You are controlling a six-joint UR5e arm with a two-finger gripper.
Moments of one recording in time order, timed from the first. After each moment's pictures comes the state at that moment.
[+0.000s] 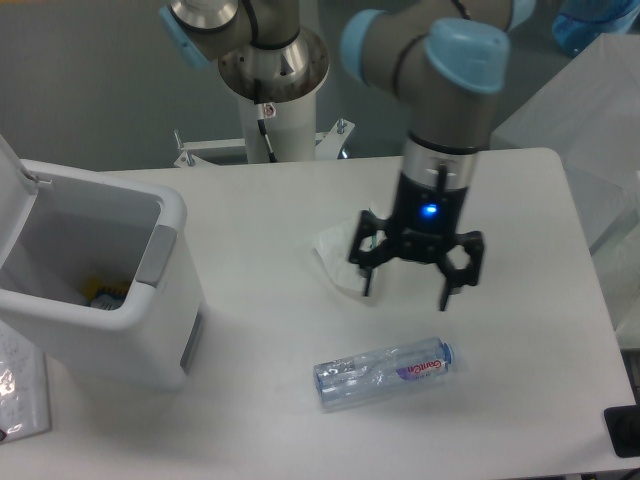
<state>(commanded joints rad) 2.71 -1.86 -1.58 -0.97 1.23 0.86</state>
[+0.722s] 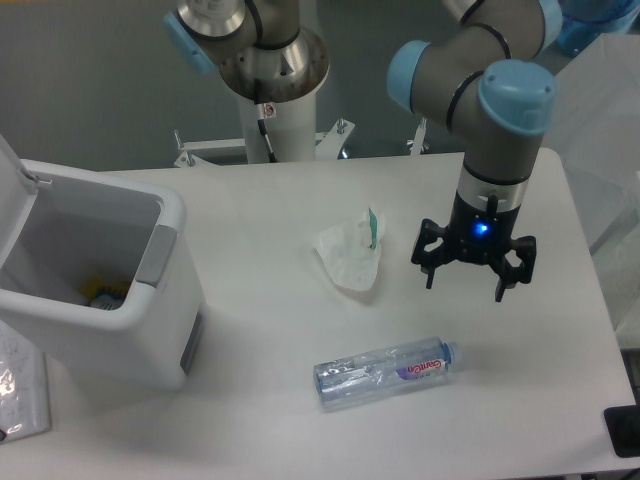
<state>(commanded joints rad) 2.71 -1.92 -1.57 -1.00 1.42 1.15</state>
